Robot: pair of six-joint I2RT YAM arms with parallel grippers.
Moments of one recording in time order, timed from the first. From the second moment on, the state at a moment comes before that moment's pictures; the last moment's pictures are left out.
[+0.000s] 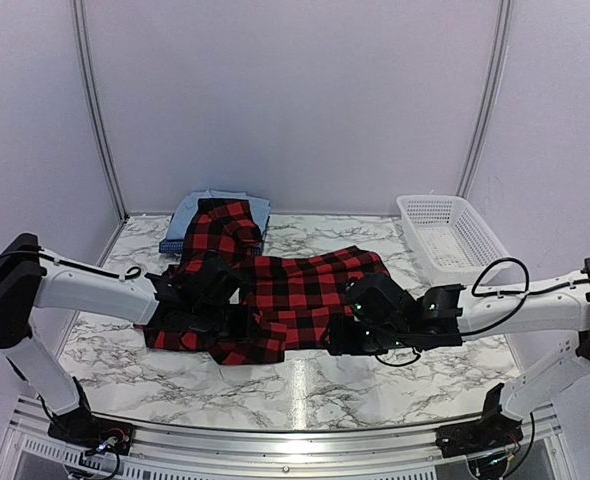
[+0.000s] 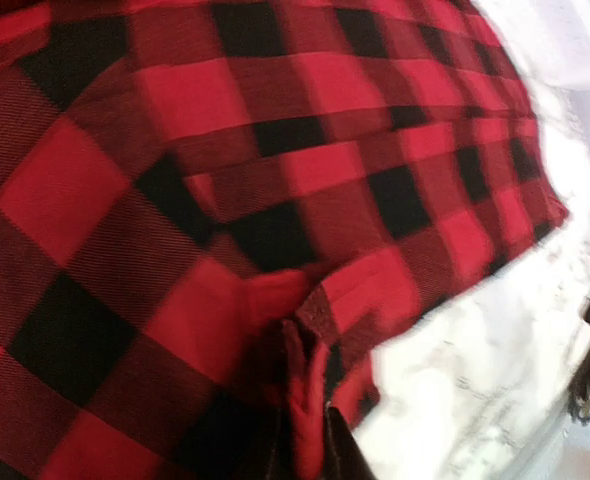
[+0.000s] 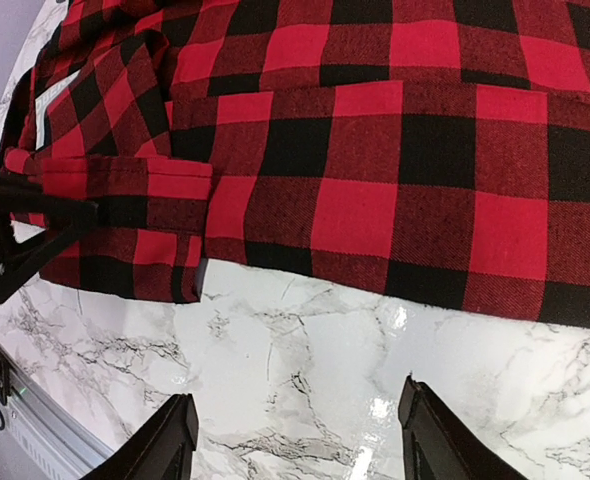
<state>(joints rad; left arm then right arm) -0.91 1.66 0.89 -0.12 0.02 -0.77 1.08 1.40 0.84 -0.34 0.20 0.91</state>
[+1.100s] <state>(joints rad) -1.22 1.36 0.72 -0.08 -0.07 -0.68 1.26 1.52 0.82 -0.33 0.19 0.98</state>
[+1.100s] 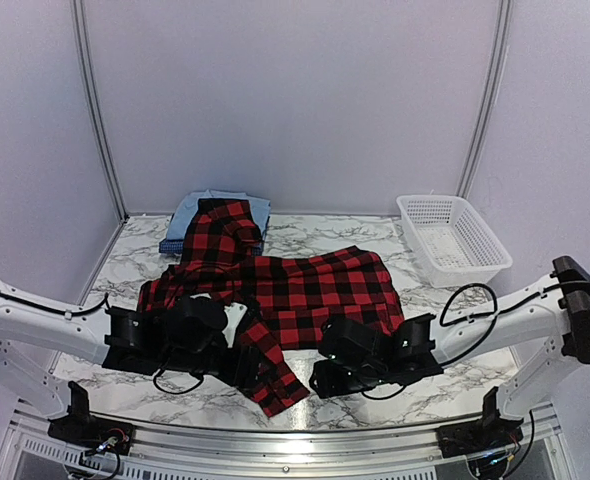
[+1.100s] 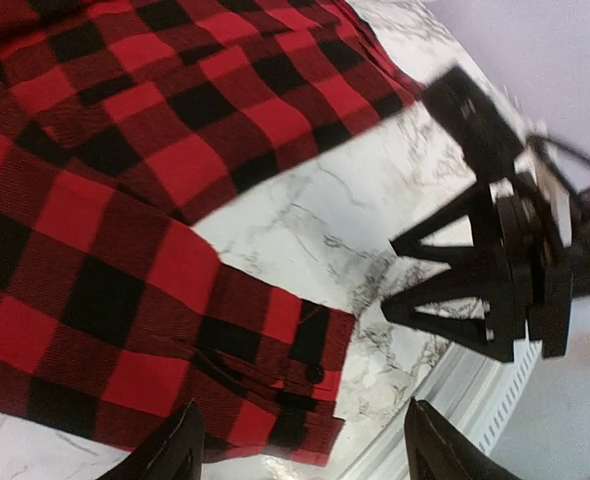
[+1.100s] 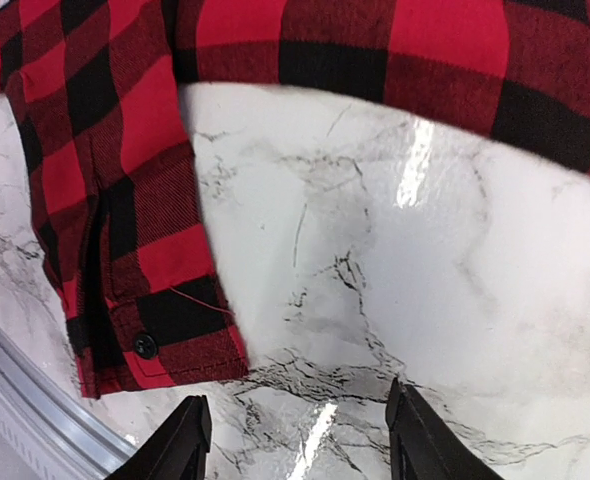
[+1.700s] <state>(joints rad) -0.95 1.05 0.56 -0.31 -0.22 -0.81 1.36 1.77 1.01 -0.38 0.24 1.03</state>
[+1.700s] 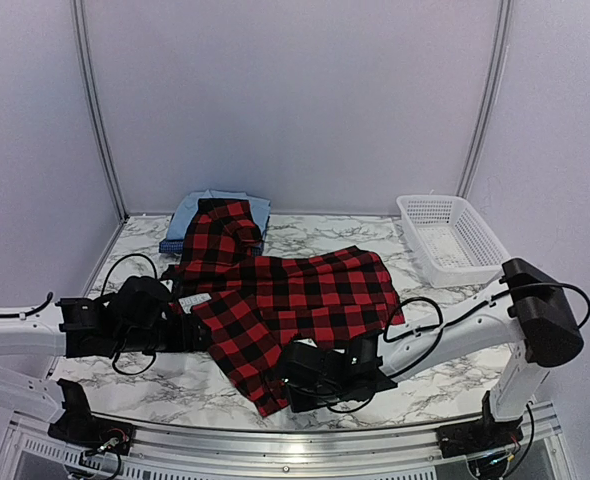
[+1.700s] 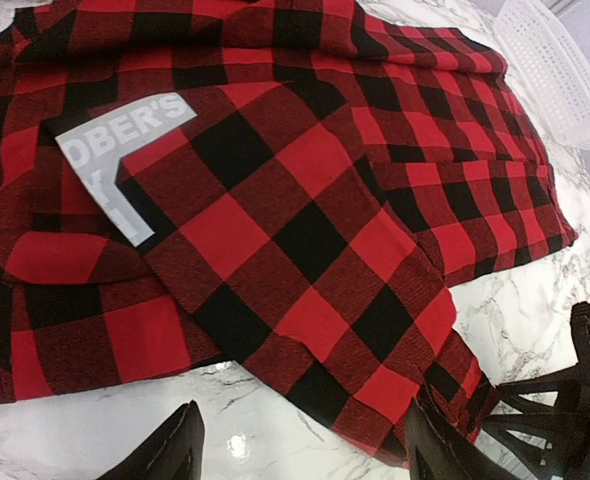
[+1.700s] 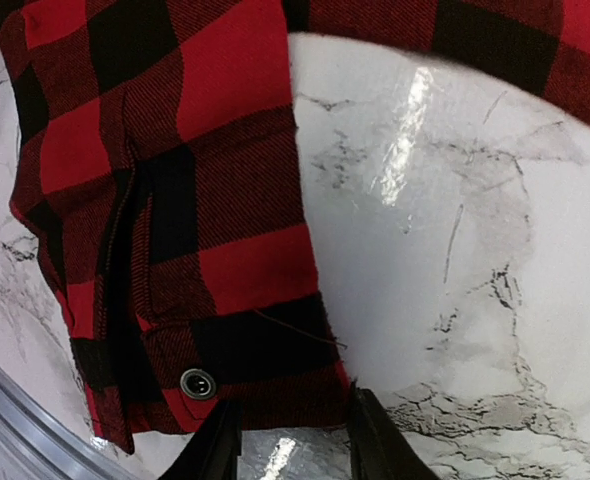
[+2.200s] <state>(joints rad) -0.59 1.15 0.69 -0.41 -0.13 -0.76 1.38 1.82 1.09 -0.55 0.34 1.07</state>
